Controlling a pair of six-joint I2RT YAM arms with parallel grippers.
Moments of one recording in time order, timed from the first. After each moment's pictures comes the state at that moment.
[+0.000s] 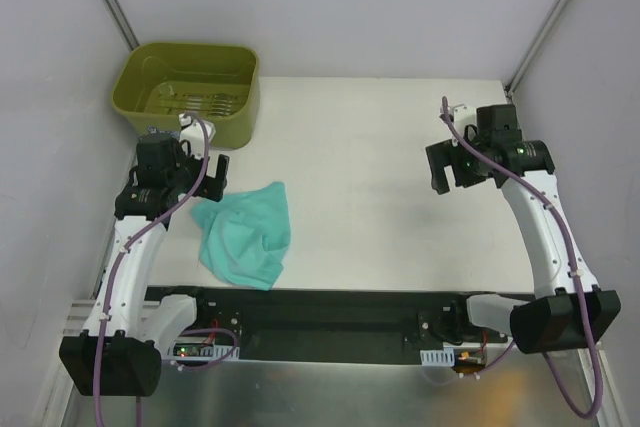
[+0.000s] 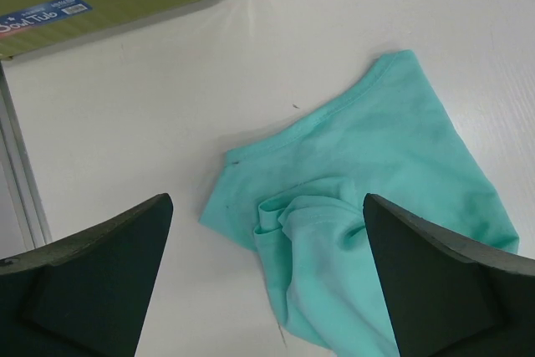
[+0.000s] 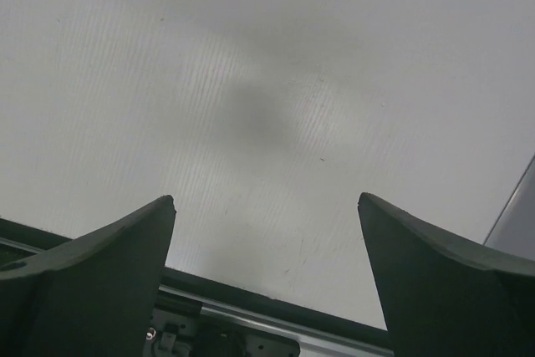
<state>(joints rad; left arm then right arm) 0.01 0.95 0.92 -0.63 0.23 0.24 0.13 1.20 1.29 -1.04 -0.09 -0.23</state>
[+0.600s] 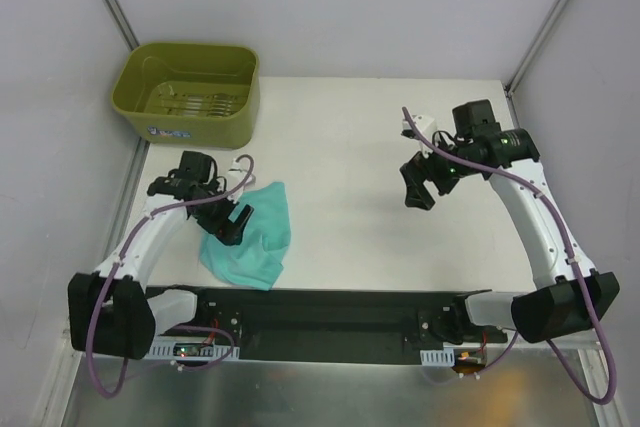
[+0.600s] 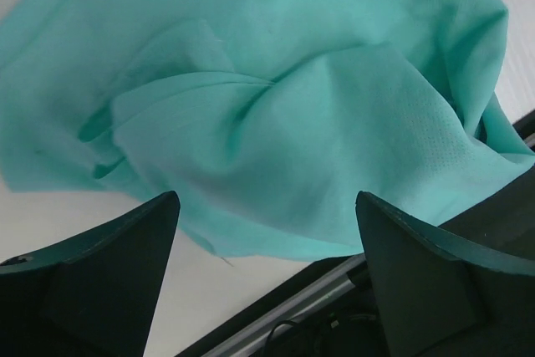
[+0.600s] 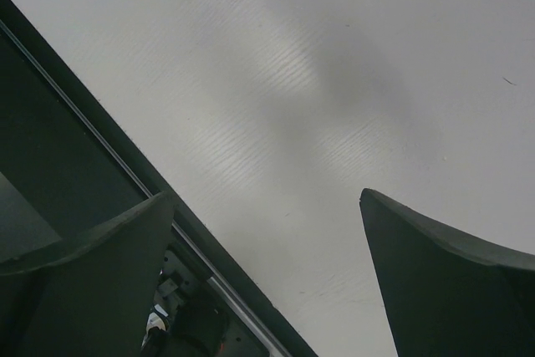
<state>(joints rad) -0.09 1.11 0.81 -0.90 0.35 0.48 0.25 1.30 1.39 -1.21 -0.44 -0.53</state>
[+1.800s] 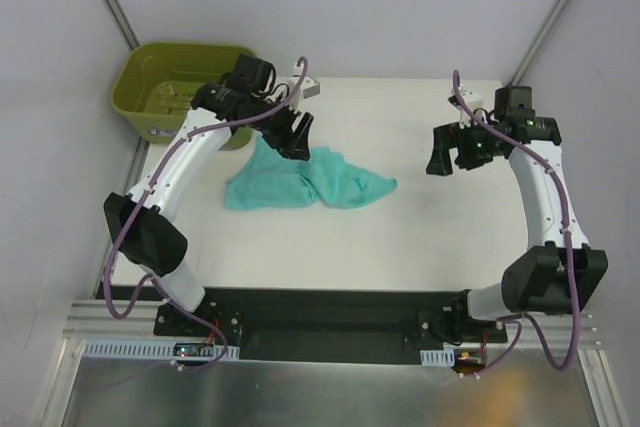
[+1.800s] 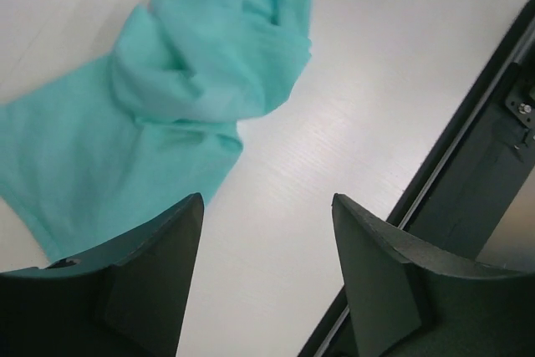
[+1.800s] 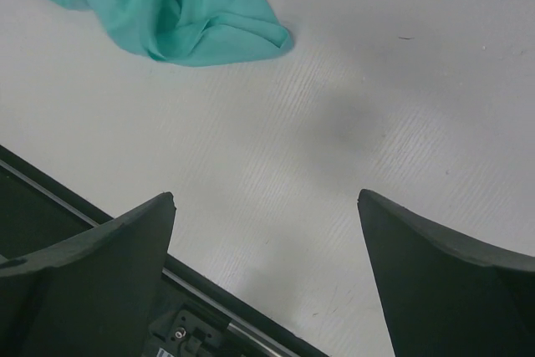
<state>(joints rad) -0.43 1.67 1.77 -1.00 0.61 0.24 -0.04 1.42 1.42 -1.07 -0.50 -0.32</state>
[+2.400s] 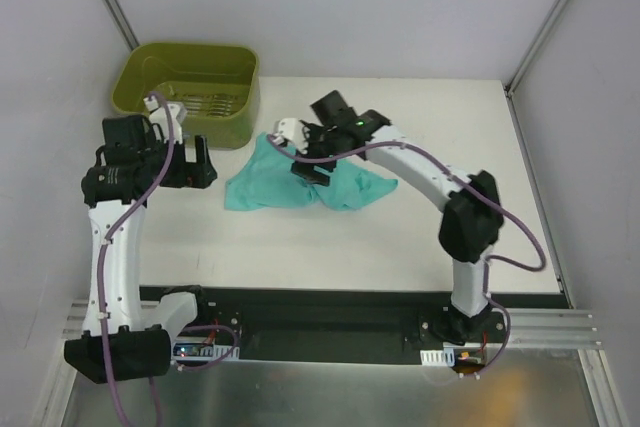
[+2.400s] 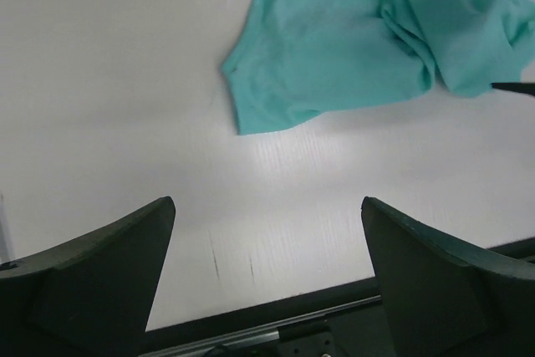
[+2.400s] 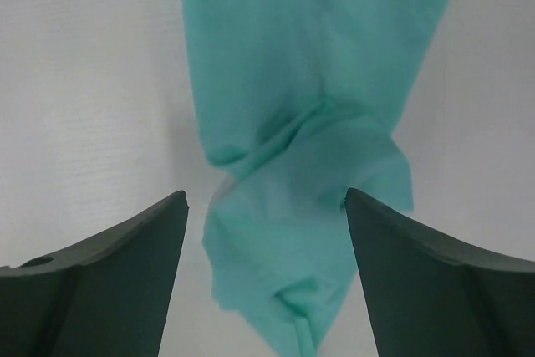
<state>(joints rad) 0.12 1.04 1.25 -1.00 0.40 0.10 0.74 1.89 1.75 -0.80 -0.34 -0.69</state>
